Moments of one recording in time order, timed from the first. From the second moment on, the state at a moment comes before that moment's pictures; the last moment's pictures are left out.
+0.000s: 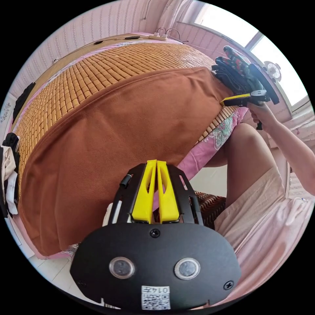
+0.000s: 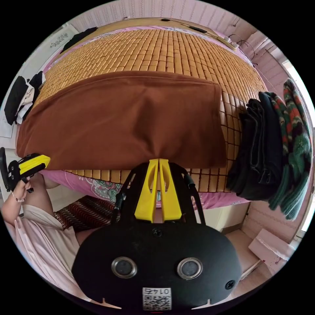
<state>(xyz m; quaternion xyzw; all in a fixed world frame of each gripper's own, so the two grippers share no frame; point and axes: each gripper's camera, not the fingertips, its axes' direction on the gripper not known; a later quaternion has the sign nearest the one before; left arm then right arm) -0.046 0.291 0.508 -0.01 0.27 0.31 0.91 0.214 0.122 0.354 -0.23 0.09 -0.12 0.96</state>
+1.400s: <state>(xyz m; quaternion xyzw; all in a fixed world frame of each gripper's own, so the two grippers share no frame) -0.148 0.382 0.534 0.06 0.32 0.23 0.92 -0.168 0.066 0.557 -0.34 0.12 -0.53 0.77</state>
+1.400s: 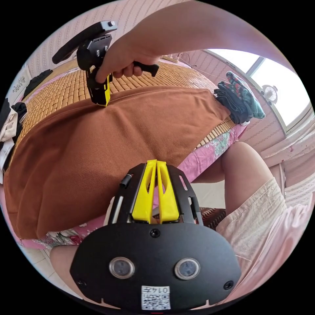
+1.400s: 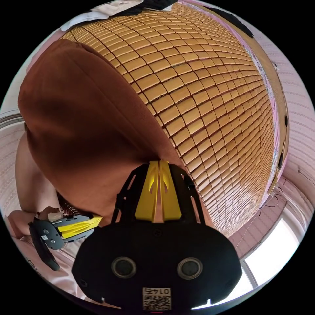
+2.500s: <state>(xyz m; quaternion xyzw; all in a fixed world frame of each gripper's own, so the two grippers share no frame) -0.222 0.368 0.505 0.08 0.26 0.08 0.96 0.400 0.145 0.342 -0.08 0.09 0.01 0.99</state>
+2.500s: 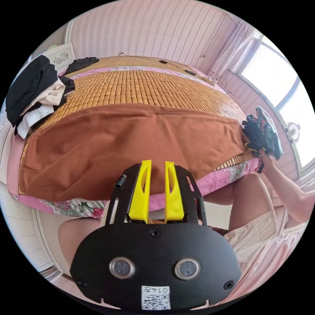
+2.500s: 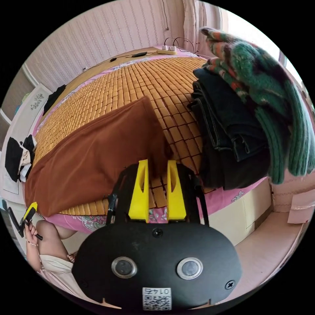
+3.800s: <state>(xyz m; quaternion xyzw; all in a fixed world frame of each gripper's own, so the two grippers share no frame) -0.277 0.336 0.480 0.03 0.37 0.07 0.92 0.190 0.235 0.290 -0.27 -0.34 -0.33 0.84</state>
